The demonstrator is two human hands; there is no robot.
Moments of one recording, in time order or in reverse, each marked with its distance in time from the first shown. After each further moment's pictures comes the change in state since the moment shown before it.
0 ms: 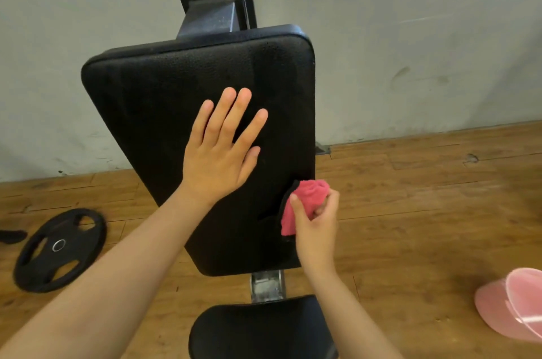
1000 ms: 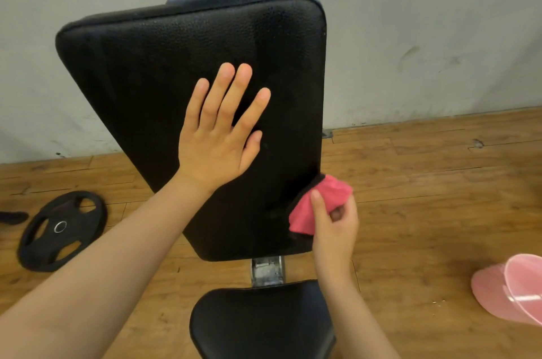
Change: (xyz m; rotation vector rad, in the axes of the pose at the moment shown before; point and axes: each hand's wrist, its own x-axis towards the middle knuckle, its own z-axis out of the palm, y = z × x) left_hand -0.002 0.000 0.010 -0.003 0.079 -0.001; right_hand -0.005 0.016 -0.015 0.096 0.123 0.083
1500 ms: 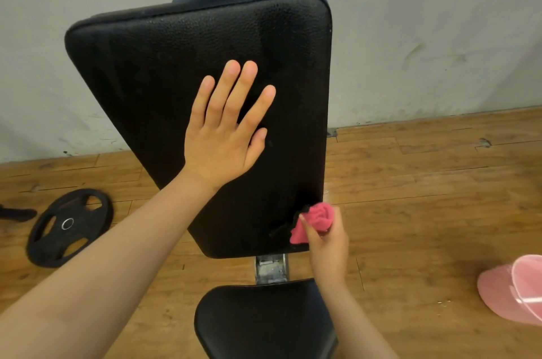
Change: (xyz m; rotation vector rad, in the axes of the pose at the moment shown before) left_hand 0.002 -0.001 -0.001 -0.001 -0.011 0.003; right_hand 0.001 0.070 -0.021 -0.479 -0.095 -0.039
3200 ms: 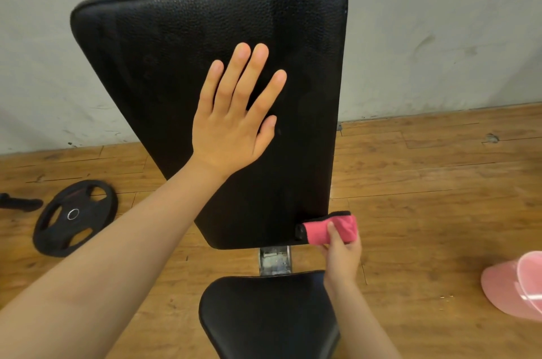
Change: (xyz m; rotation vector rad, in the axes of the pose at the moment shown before) left_hand -0.001 0.002 0.002 0.001 0.013 -0.017; right_hand -0.004 0.034 0.003 0.604 0.182 0.474
